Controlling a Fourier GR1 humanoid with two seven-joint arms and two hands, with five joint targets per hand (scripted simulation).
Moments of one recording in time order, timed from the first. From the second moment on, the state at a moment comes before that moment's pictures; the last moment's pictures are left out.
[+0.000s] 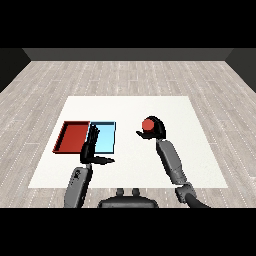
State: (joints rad) left arm -0.04 0.00 -0.12 -1.62 0.03 0.00 -0.30; right arm -0.57 -0.04 -0.02 -0.98 -0.09 -0.09 -0.41
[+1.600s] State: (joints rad) left arm -0.25 0.00 -0.40 -1.25 0.21 0.21 -0.34; right arm -0.42 0.00 0.48 -1.33 -0.22 -0.52 -0.30
